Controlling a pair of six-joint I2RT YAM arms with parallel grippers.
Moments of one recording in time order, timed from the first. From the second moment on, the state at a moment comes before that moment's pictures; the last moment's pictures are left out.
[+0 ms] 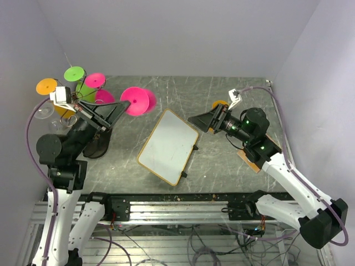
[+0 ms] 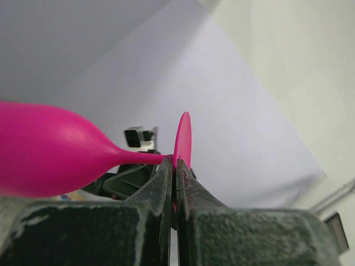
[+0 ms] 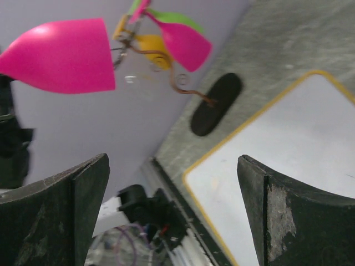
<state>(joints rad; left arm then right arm) -0.12 0.64 0.97 0.13 0.54 -1.32 0.54 0.98 0.88 0.05 -0.38 0.76</state>
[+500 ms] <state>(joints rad) -0.12 0.66 0.78 0.77 0.63 -1.71 0.60 1.24 0.83 0.93 -0.65 1.20</state>
